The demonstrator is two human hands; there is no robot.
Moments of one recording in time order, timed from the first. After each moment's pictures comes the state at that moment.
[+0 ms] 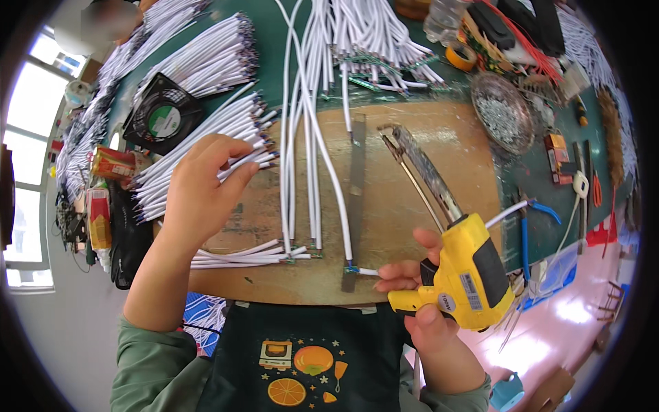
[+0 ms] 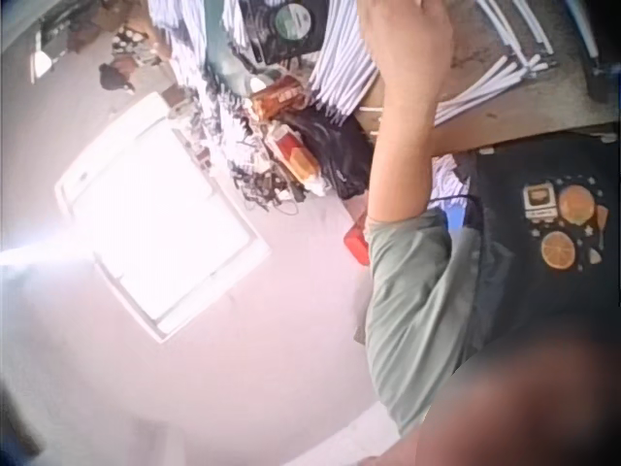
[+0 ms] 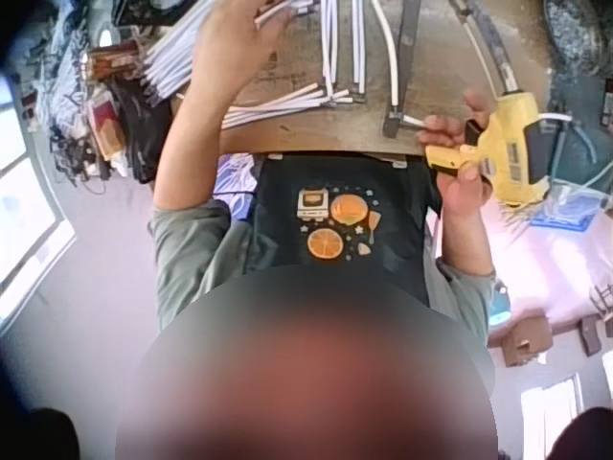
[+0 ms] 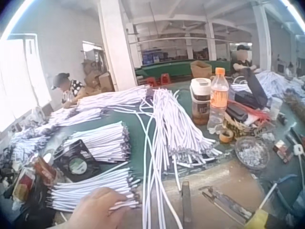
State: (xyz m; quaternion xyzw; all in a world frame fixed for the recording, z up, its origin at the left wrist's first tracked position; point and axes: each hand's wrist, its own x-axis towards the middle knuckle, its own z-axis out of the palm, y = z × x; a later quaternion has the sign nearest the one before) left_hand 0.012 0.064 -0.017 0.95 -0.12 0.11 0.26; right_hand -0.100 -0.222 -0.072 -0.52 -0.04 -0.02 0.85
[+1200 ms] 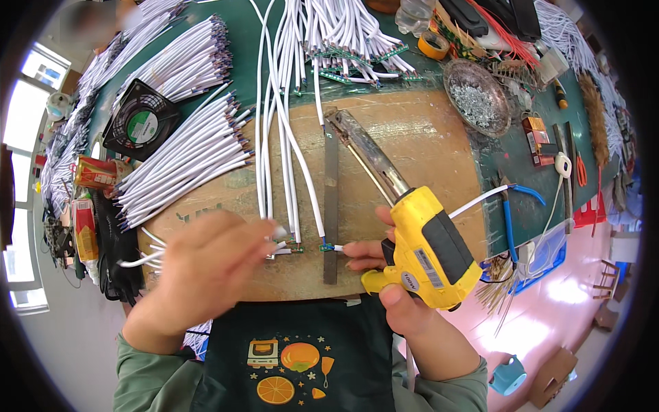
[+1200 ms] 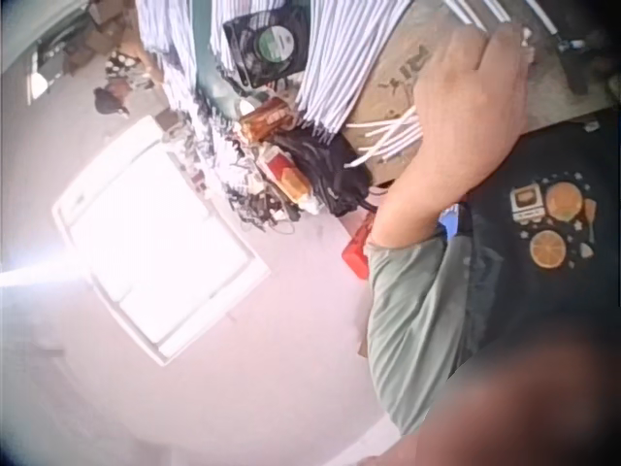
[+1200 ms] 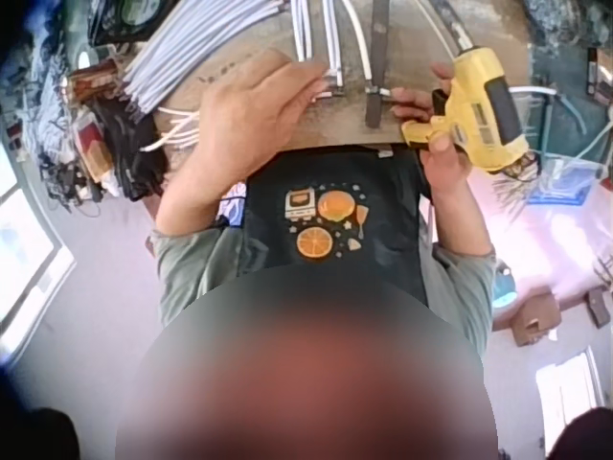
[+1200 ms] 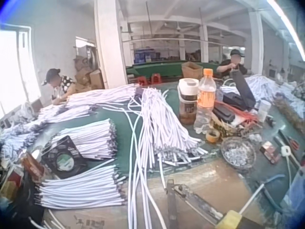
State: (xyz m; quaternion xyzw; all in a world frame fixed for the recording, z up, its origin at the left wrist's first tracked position) left_hand -0.047 0.026 0.017 0.93 -0.26 0.01 0.25; right_hand -0.093 -0.215 -0.073 -0.53 -0.05 0.03 0.85
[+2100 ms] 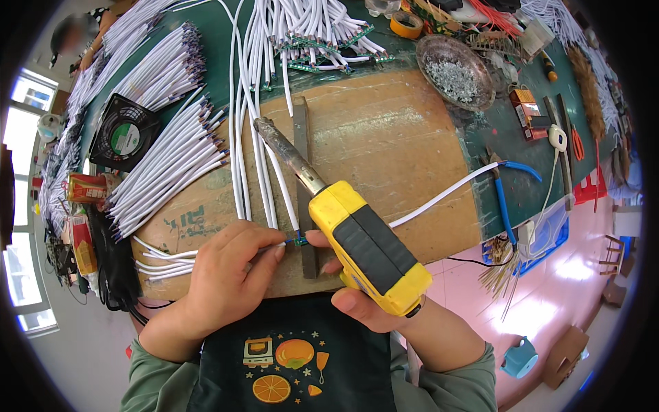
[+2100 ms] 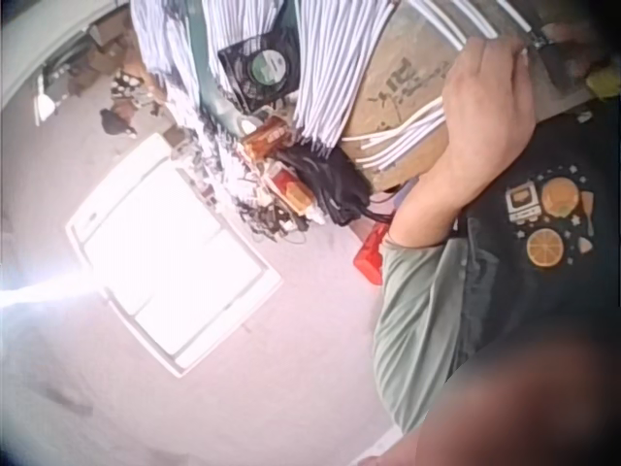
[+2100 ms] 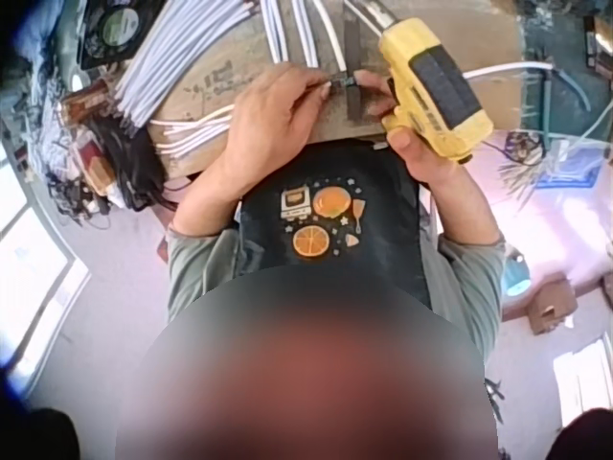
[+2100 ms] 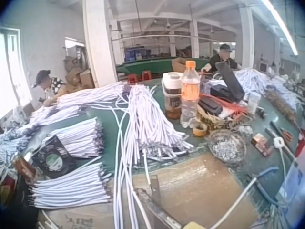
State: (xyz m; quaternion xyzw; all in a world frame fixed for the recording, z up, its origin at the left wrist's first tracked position) left_hand -0.059 -0.001 -0.028 0.90 -0.21 -0.01 0.37; right_hand -0.089 -0.214 -0.070 -0.56 -0.15 0.10 0.81
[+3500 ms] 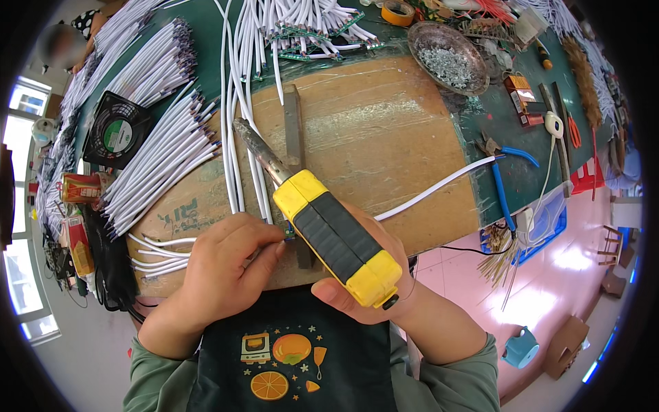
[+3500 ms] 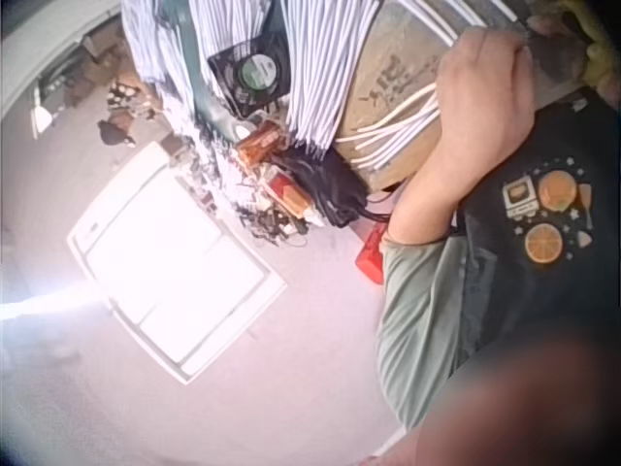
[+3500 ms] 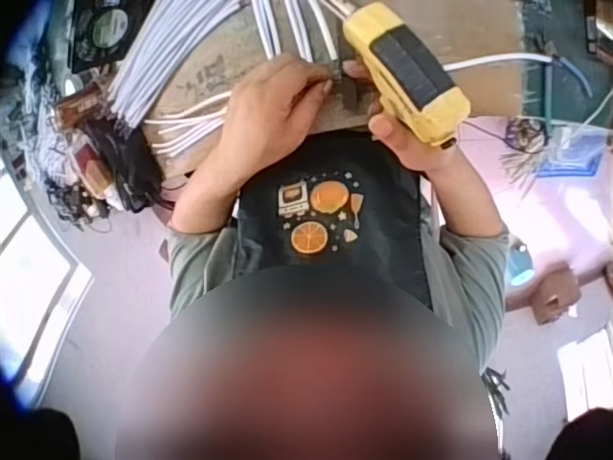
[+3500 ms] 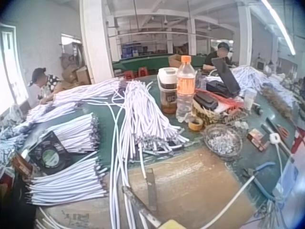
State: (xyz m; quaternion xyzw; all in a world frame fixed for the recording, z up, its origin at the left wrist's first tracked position) left_hand -0.057 -0.002 -0.027 0.89 -0.26 -0.03 0.38; right_hand -0.089 -0.212 -0.067 -0.69 -0.13 0.05 0.71
